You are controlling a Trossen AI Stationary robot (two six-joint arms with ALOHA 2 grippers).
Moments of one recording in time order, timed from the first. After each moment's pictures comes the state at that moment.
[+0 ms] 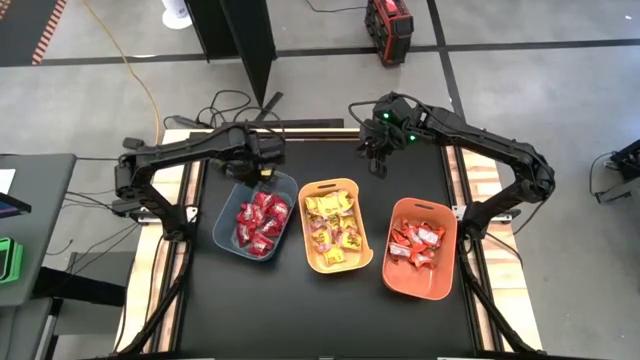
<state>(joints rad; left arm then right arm) 0.30 1.57 1.55 -1.57 -0.21 -0.85 -0.48 1.46 1.43 -0.79 -0.21 -0.27</state>
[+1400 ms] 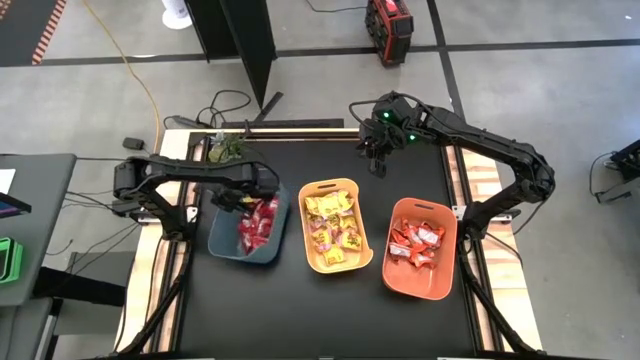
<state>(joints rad) 0.21 1.56 1.11 -1.57 -0.20 -1.06 -0.48 1.46 1.43 -0.78 -0.21 -0.29</state>
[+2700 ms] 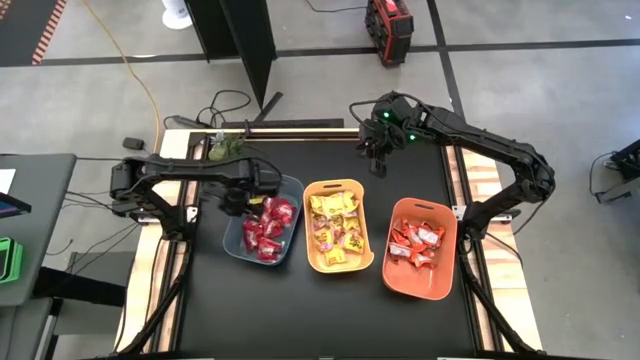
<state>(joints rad) 0.19 1.54 1.18 -1.46 0.04 -1.08 -0.48 1.46 1.43 -0.78 -0.21 -0.32</state>
